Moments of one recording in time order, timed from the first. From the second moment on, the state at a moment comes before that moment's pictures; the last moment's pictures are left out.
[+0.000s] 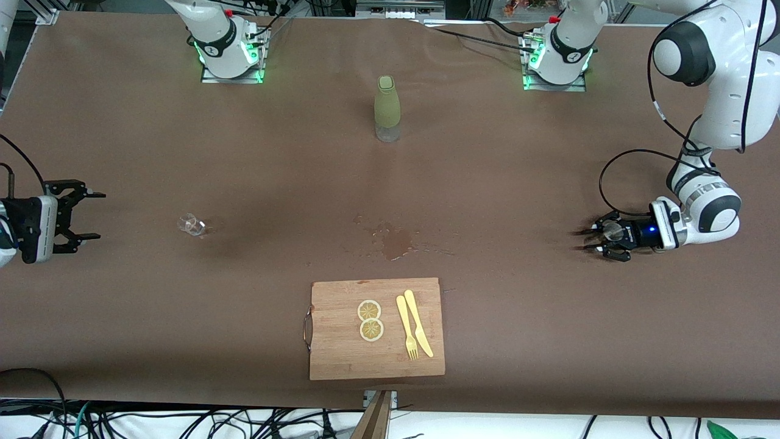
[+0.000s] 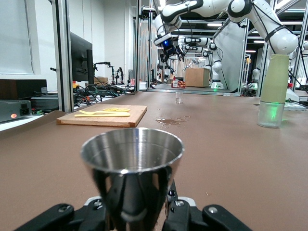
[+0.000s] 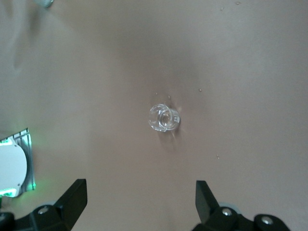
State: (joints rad) left arm 0.30 1.00 0.21 -1.60 -1.35 1.38 2.63; right arm -0.19 0.61 -0.09 -1.23 0.24 1.42 -1.51
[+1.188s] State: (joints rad) left arm 0.31 0.88 0.31 -1.59 -1.22 1.37 2.50; right arm 0.01 0.47 -0.08 -1.23 0.08 1.42 -0.89
